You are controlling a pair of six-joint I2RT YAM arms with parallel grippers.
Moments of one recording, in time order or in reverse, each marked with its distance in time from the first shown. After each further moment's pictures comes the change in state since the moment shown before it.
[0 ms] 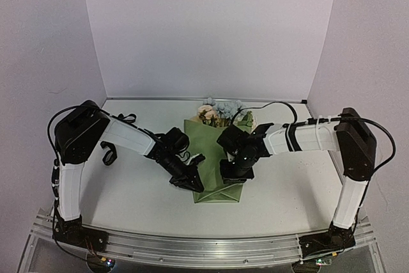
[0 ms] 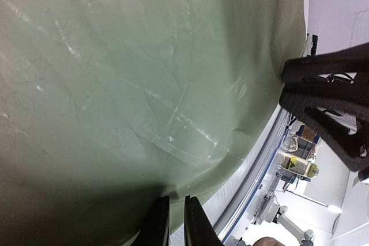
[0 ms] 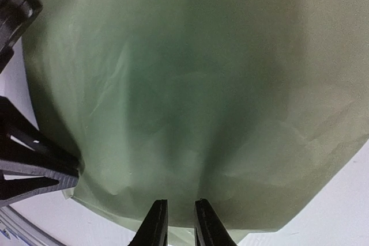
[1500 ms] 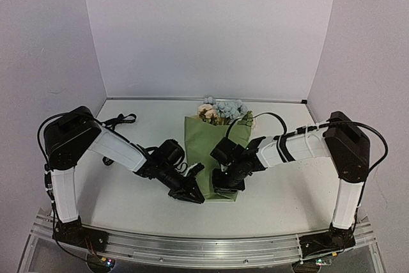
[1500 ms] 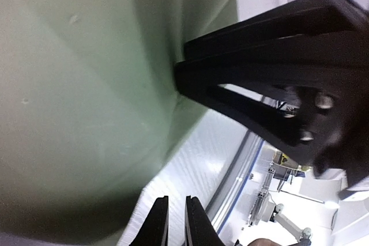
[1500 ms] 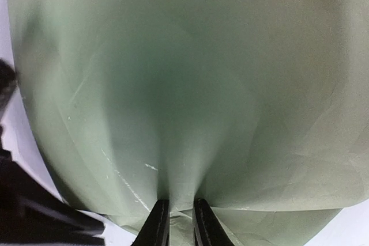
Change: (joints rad) left arm -0.083 -0.129 -0.257 0.323 -0.005 -0.162; right arm 0.073 0.053 -0.078 0.195 -0.030 0.146
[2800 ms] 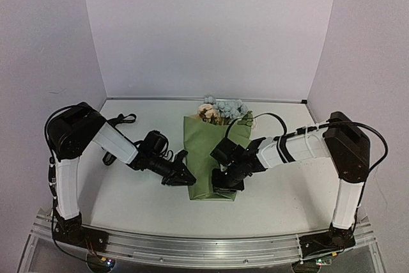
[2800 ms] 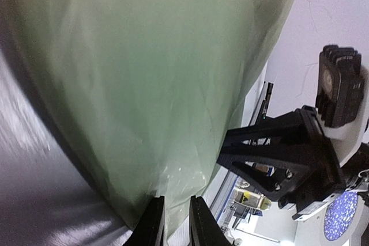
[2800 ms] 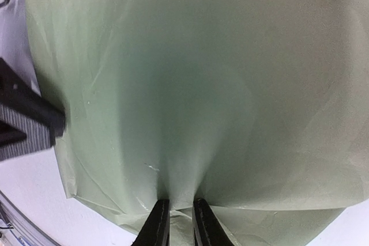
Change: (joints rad) left arm 0.211 0.090 -0.037 0.234 0.082 -0.173; right arm 0.000 -0.001 -0.010 0.030 0.001 -0.006
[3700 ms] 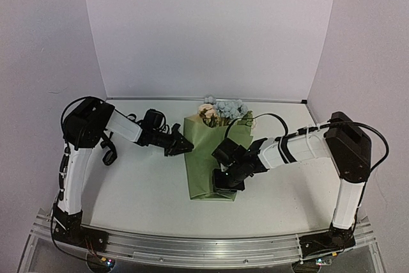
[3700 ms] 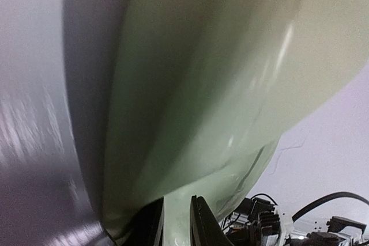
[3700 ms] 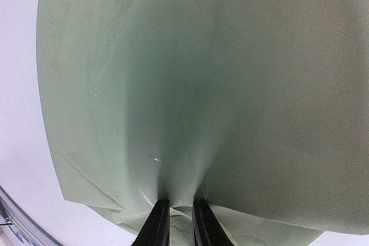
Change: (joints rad) left arm 0.203 0.261 0.431 -0.046 -0.033 -0.089; right arm 0.000 -0.011 -0.023 0.028 -0.012 -0.029
